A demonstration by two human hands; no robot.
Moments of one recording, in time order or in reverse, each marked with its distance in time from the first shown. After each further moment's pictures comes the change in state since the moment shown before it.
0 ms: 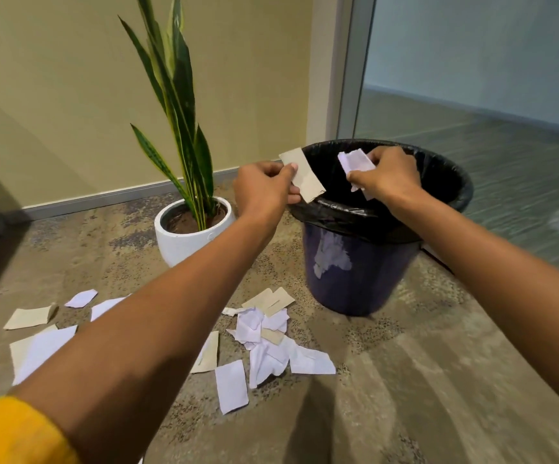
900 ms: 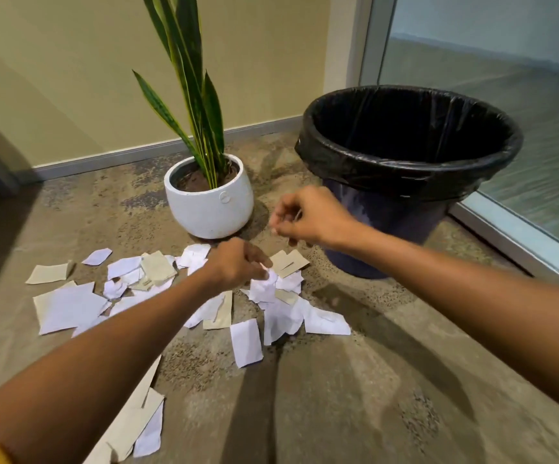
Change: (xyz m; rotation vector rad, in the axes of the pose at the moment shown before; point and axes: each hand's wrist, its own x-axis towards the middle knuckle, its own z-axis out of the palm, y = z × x) left_hand -0.036 -0.124 -0.090 0.740 -0.552 -0.233; right_hand -0.096 -0.012 0.090 0.137 -0.634 -0.441
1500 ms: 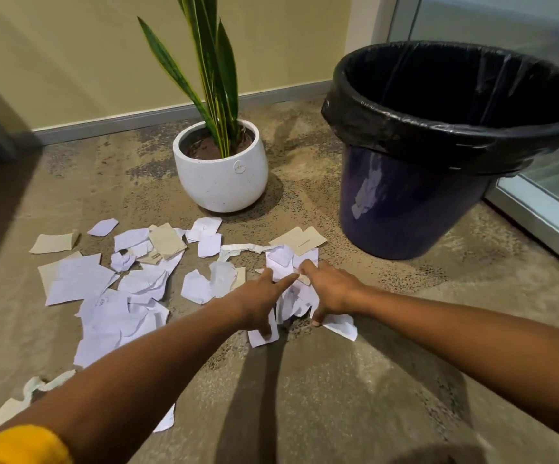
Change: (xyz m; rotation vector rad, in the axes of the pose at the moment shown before) left_hand -0.003 -0.063 0.066 0.731 -0.401 0.133; right_hand -0.033 0.086 0.110 -0.525 -0.547 0.310
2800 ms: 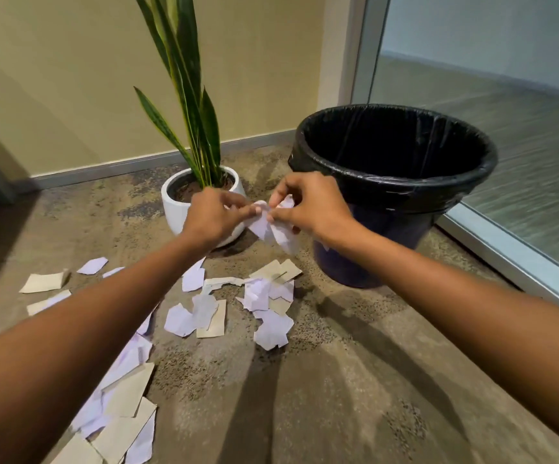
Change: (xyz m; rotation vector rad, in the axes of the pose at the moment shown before) left_hand -0.040 0.003 -0.148 -0.667 0.877 -0.090; right_hand -0.075 -0.022 -0.150 0.629 0.801 -0.272
